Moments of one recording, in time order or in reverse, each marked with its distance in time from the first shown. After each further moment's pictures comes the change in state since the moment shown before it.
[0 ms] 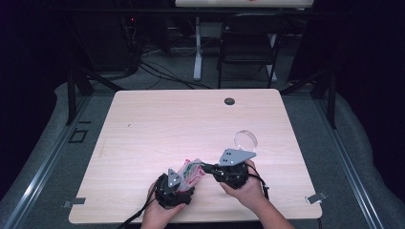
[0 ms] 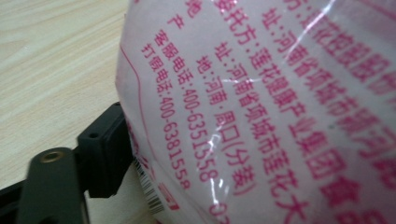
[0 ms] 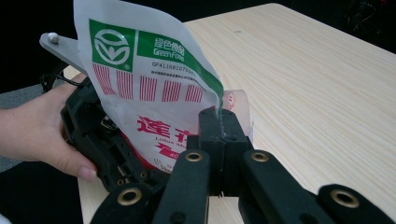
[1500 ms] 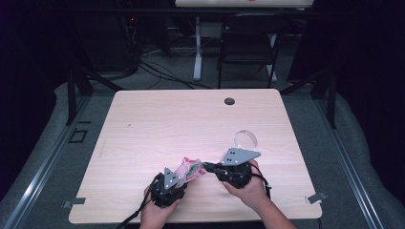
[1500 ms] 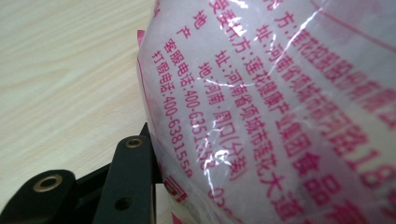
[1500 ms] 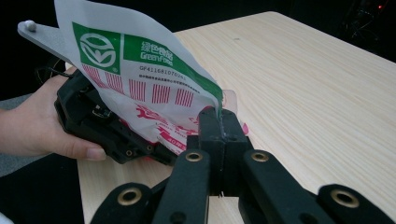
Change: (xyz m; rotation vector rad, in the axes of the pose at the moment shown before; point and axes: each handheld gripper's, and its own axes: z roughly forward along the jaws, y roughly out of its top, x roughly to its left) left arm 0.002 0.004 -0.016 -0.055 0.060 0.051; right arm -0.003 0.000 -0.008 -0.029 0.006 0.001
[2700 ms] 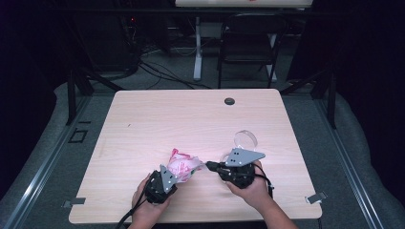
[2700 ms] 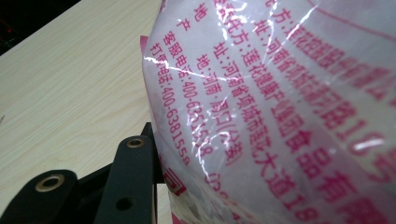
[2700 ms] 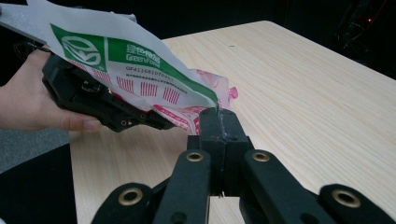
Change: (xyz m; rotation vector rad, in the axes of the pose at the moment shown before) left arm 0.006 0.010 -0.019 -0.021 0.212 0.164; right arm -0.002 -0.001 -0.008 -0.026 -0.018 -0.034
